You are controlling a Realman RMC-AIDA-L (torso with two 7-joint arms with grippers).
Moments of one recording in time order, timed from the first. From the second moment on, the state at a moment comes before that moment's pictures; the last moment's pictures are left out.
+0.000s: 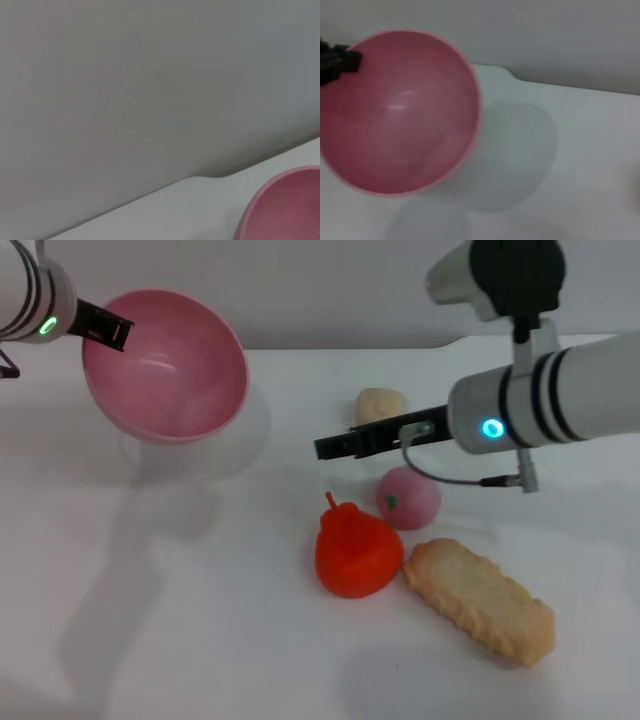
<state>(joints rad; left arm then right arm) -0.58 -2.06 1.57 1.55 0.00 -1.23 0.01 0.61 2.08 -1.66 -1.16 0.91 0.94 -0.26</state>
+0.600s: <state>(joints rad) -0.60 -2.06 1.57 1.53 0.00 -1.23 0.02 0.63 2.08 -1.77 -1.04 1.00 0.88 -0.25</state>
